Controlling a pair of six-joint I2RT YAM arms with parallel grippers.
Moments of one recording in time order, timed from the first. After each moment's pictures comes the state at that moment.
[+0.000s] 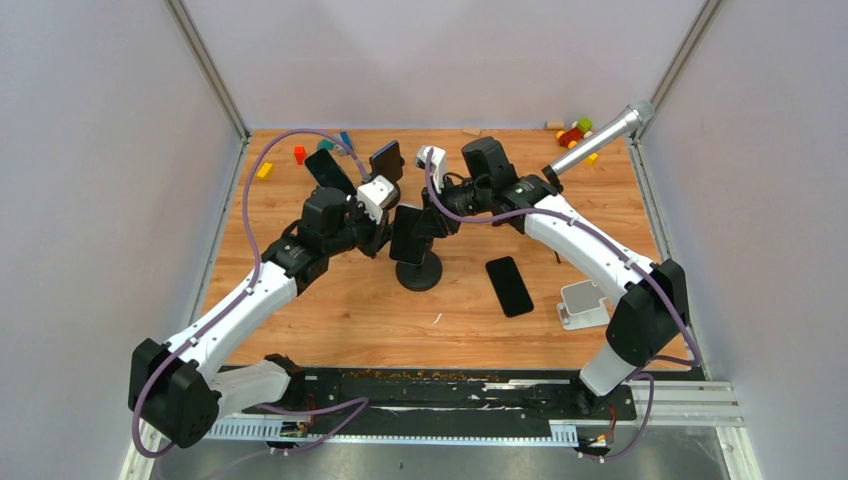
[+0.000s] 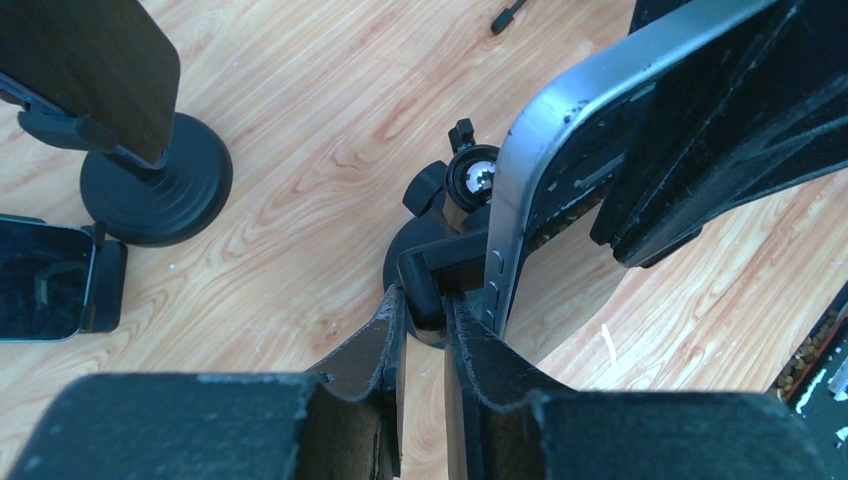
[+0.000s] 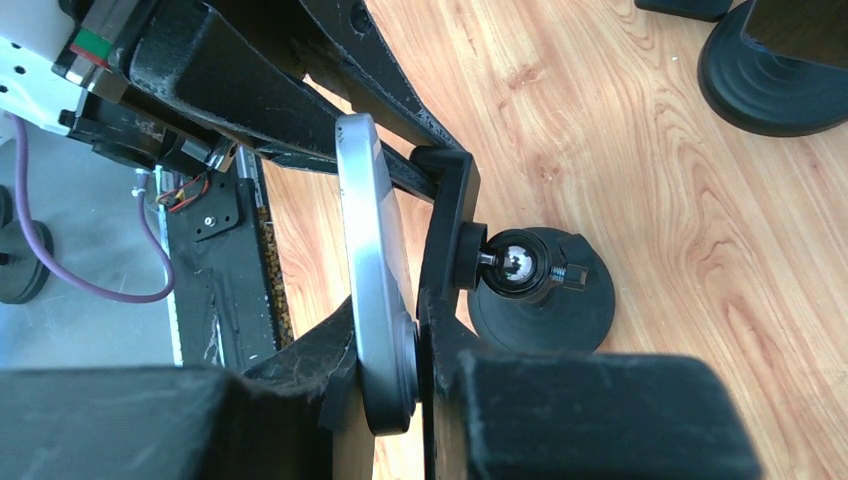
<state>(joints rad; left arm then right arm) -0.52 1.12 0.87 -0.20 0.30 0.10 0.63 1.63 1.47 -0.49 -0.70 -0.09</state>
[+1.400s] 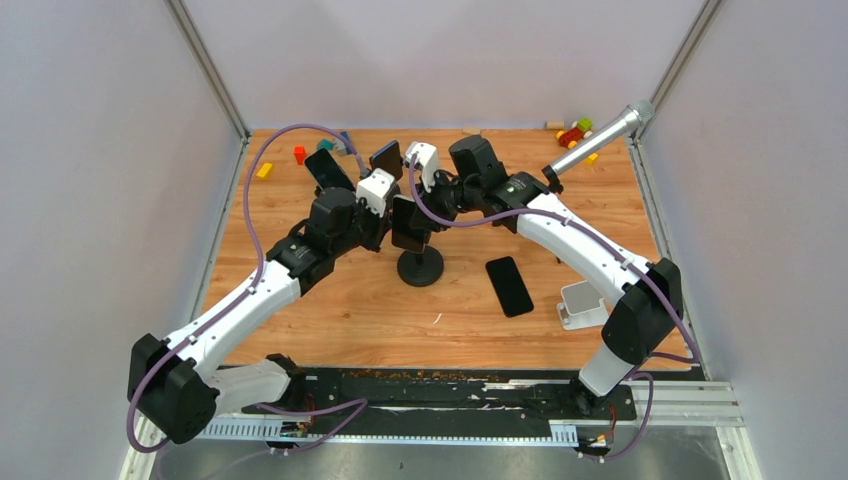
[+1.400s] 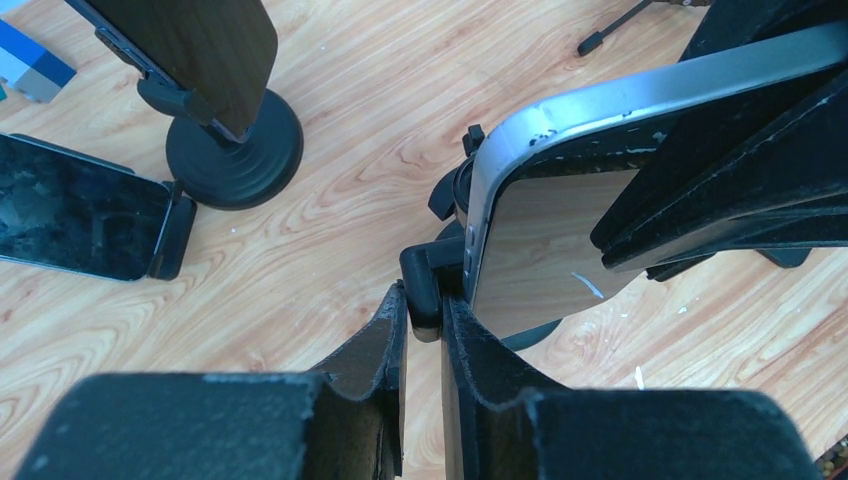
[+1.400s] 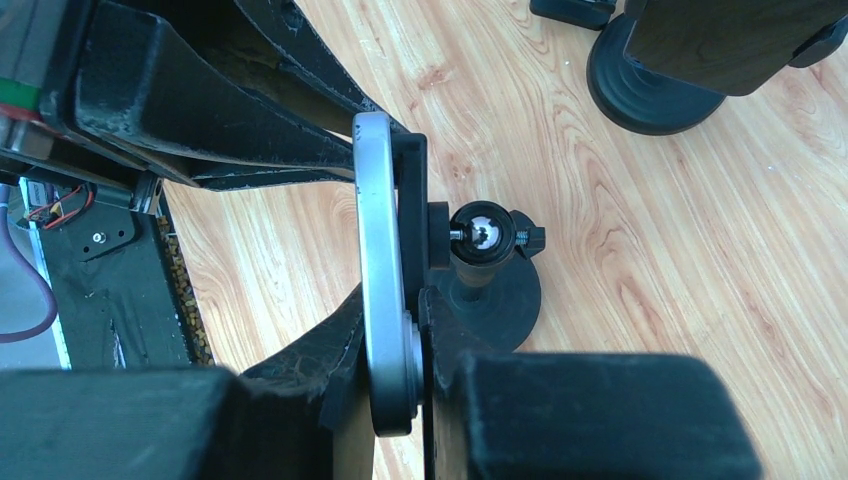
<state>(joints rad) -0.59 1.14 0.91 -0.22 0.04 0.01 0.69 1.66 1.55 -0.54 -0.45 -0.18</state>
